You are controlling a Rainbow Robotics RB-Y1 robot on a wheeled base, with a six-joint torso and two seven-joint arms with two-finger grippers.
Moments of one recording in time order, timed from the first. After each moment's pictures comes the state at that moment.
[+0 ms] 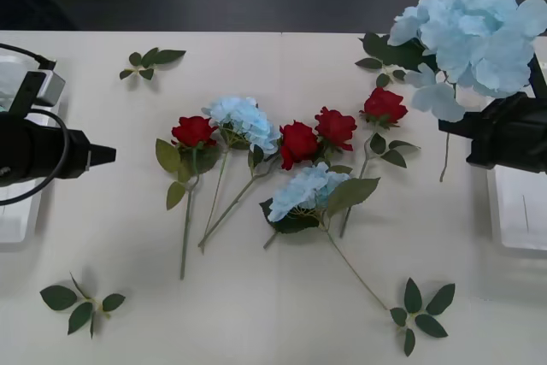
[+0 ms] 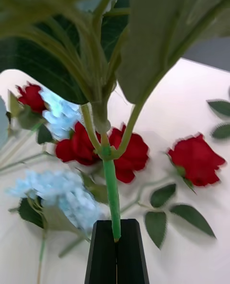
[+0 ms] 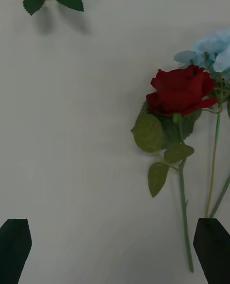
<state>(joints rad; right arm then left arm) -0.05 -0.65 -0.26 -2.05 -1.36 1.18 2.08 -0.20 0.34 0.38 -2.13 0.66 1.70 -1.73</state>
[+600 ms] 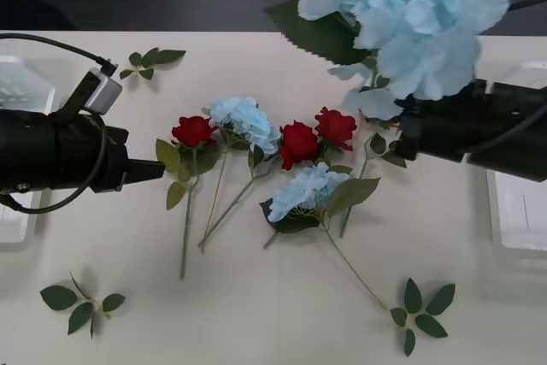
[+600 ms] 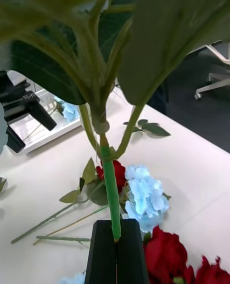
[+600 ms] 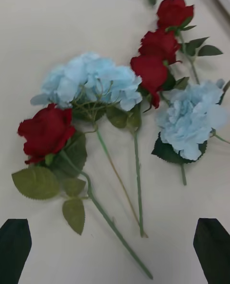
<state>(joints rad) -0.15 -0.65 0.03 -2.08 -1.64 0.89 2.41 -0.20 0.31 0.36 -2.13 1.03 1.70 -2.09</state>
